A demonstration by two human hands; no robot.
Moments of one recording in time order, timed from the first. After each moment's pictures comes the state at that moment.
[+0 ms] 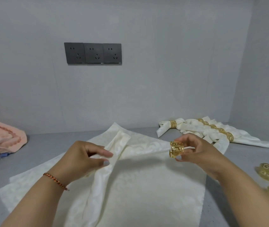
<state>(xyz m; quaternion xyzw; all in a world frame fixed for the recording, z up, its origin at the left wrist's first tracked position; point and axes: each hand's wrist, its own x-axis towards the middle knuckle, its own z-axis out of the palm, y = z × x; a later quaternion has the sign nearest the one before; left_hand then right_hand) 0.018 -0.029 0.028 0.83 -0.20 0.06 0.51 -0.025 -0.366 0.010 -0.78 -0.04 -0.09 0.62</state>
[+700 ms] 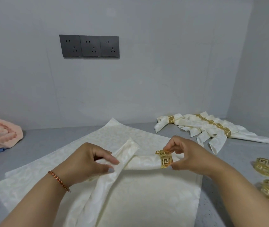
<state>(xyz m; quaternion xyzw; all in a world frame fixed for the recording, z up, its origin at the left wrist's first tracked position) 0.012 -0.041 0.017 0.84 -0.26 -0.03 0.48 -0.036 -0.346 0.016 -0.92 -0.09 -0.06 0.38</state>
